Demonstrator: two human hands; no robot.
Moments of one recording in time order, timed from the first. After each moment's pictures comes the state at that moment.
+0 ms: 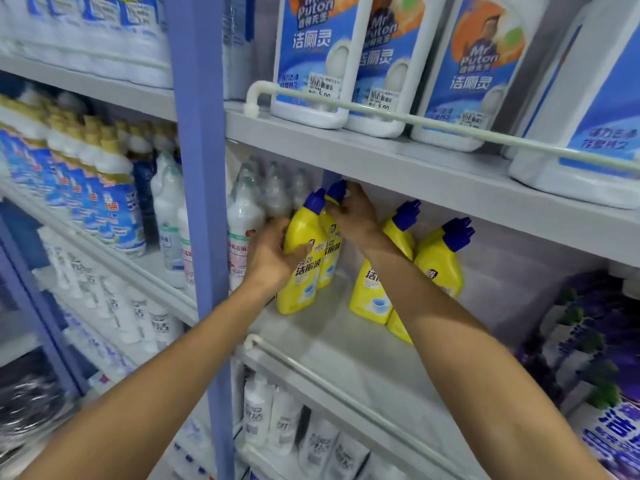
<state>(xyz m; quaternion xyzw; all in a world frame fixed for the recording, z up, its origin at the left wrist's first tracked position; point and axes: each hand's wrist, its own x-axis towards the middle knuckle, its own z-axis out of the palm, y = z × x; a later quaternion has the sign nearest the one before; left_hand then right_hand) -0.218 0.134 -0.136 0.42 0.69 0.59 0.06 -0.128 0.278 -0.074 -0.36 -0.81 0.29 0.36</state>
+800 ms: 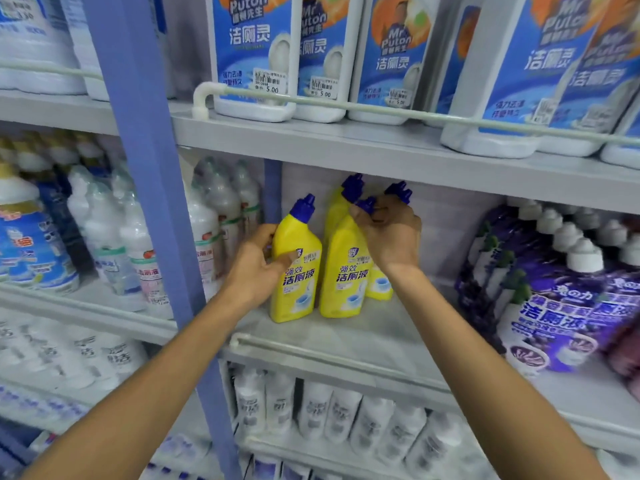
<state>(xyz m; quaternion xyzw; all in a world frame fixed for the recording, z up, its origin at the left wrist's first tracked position) -0.211 0.126 -0.144 0.56 0.55 0.57 0.25 -0.006 0.198 -0.081 -0.50 -0.66 0.17 0.53</state>
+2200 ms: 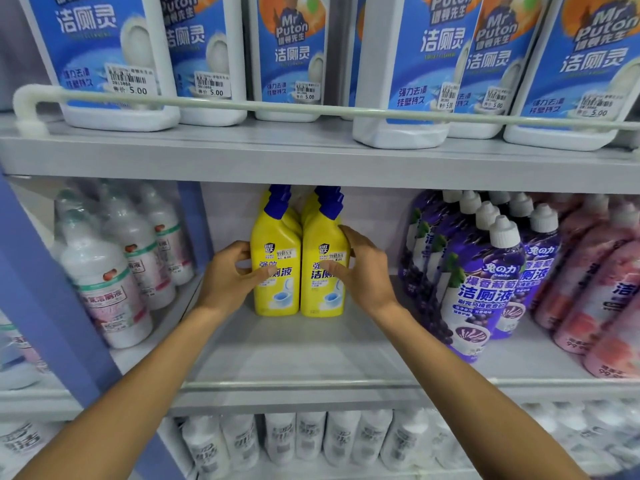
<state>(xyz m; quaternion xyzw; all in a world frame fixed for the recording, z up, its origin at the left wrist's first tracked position) -0.183 0.214 -0.178 0.61 0.51 0.55 0.26 0.070 0.227 -0.153 -0.52 -0.73 0.13 0.43</state>
